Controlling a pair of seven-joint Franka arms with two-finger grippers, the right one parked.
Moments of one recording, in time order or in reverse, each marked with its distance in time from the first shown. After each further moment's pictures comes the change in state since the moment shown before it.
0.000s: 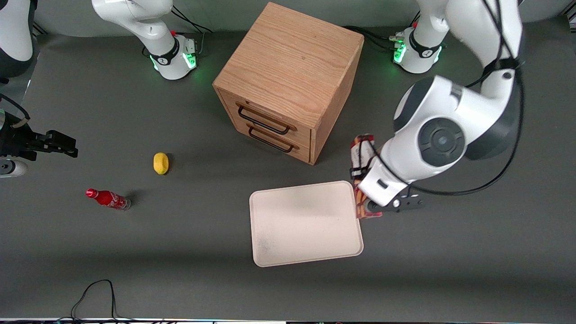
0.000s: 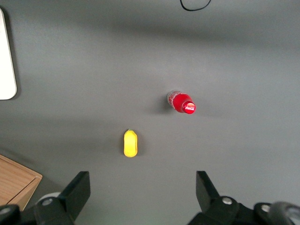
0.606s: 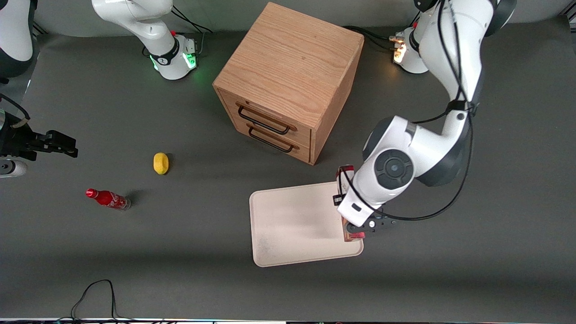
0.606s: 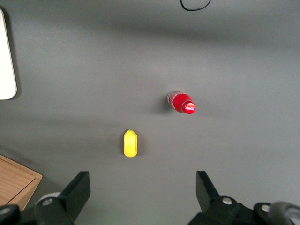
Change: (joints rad) arm -0.025 0.103 0.000 -0.145 0.106 0.321 -0.052
